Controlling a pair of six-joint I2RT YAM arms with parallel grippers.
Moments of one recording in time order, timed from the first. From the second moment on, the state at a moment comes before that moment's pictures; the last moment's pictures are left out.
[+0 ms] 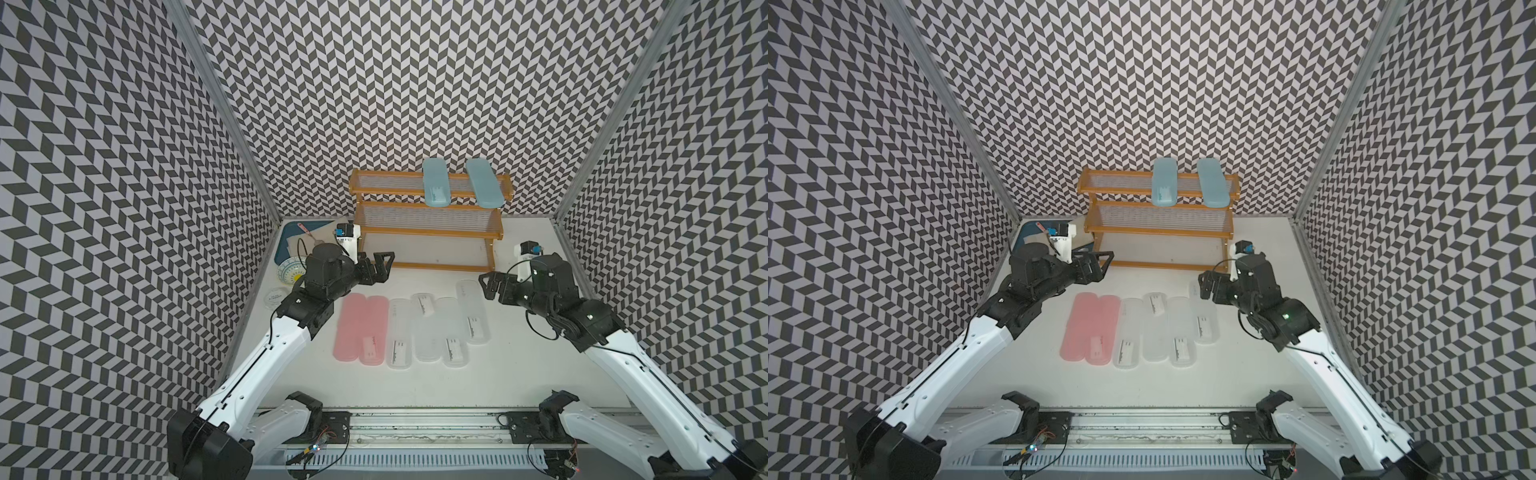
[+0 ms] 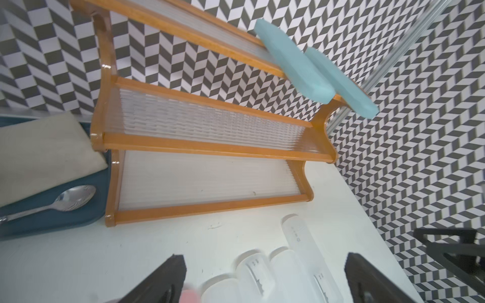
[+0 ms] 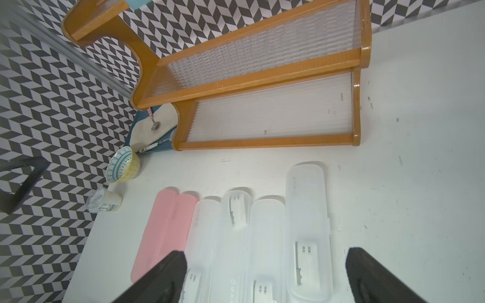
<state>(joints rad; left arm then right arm) -0.41 1.08 0.95 -0.20 0.19 -0.42 0.44 0.92 0.97 -0.66 0.02 0.50</state>
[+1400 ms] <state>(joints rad) -0.30 1.27 0.95 -0.11 0.20 -0.22 0.44 1.14 0.59 -0.51 -0.03 0.59</state>
